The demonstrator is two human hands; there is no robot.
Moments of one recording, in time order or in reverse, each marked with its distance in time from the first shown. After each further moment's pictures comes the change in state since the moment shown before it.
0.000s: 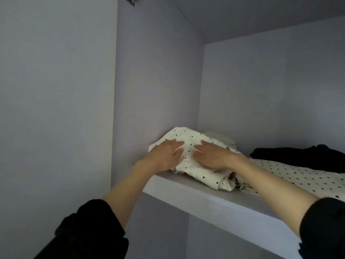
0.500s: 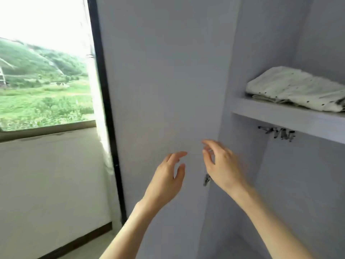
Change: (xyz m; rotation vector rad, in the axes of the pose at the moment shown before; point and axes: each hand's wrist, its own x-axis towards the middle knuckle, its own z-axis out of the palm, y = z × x) left_hand -0.425 -0.042 -0.027 -0.285 0.353 -0.372; right_hand -0.253 -0.247 0.147 0.626 0.429 -0.381
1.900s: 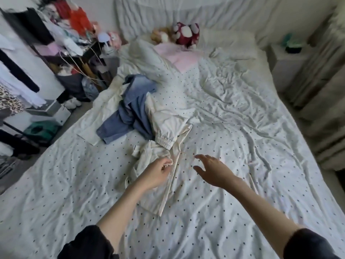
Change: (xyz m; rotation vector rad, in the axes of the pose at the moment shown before) left_hand -0.886 0.117 -0.371 0.364 1.436 -1.914; right_hand -0.704 -0.706 0.185 0.392 -1.583 -2.086
